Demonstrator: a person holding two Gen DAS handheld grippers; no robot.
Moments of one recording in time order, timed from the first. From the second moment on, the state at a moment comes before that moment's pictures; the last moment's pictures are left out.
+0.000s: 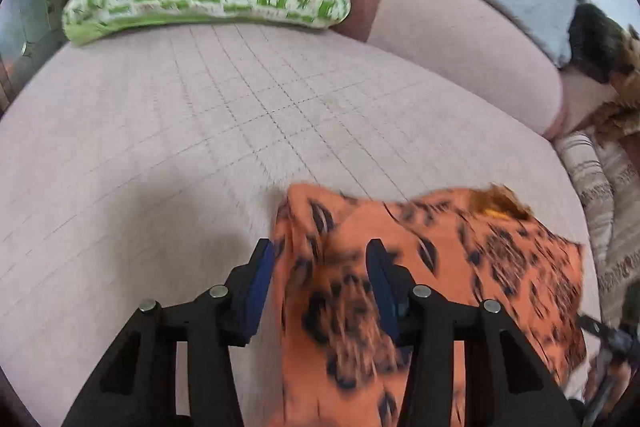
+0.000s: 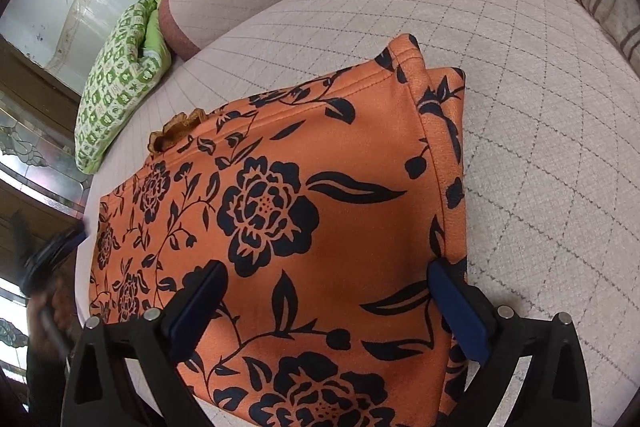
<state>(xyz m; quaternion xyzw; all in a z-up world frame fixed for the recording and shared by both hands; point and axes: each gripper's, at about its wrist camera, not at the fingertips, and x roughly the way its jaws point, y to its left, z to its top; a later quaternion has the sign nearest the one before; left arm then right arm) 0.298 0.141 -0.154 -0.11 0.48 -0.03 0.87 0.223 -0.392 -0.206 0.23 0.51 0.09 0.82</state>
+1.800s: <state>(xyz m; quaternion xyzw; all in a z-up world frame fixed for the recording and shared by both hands) 0.160 0.076 -0.070 -0.01 0.39 0.04 0.92 0.126 -0.400 -0.161 0.36 0.40 0.09 0.83</state>
